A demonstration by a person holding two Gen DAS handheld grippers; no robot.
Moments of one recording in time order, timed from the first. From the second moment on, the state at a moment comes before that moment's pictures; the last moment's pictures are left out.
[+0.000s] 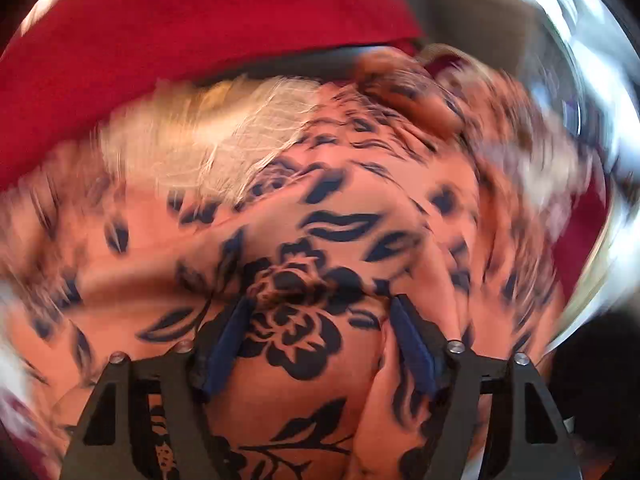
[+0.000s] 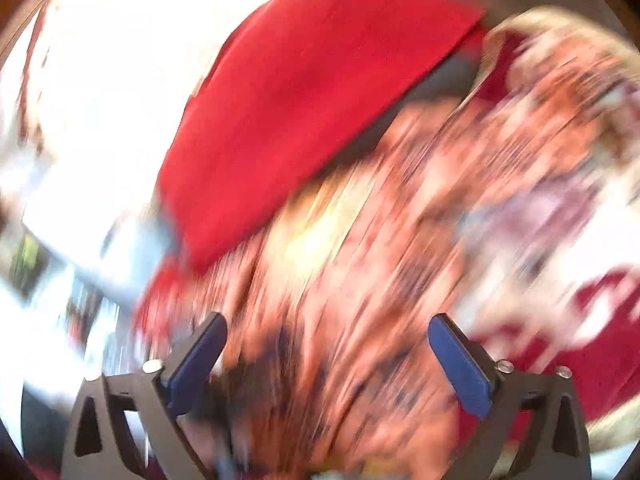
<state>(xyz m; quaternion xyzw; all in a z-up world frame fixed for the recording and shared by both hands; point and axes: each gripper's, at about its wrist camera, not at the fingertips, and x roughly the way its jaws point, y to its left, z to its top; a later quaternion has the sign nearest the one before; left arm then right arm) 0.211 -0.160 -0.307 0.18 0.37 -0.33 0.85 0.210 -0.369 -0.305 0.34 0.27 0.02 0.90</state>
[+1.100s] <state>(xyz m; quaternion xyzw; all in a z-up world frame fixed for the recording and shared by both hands) 0.326 -0.006 -0.248 -0.08 0.36 -0.18 0.91 0.343 -0.447 -0.249 0.35 0.10 -0.07 0.93</state>
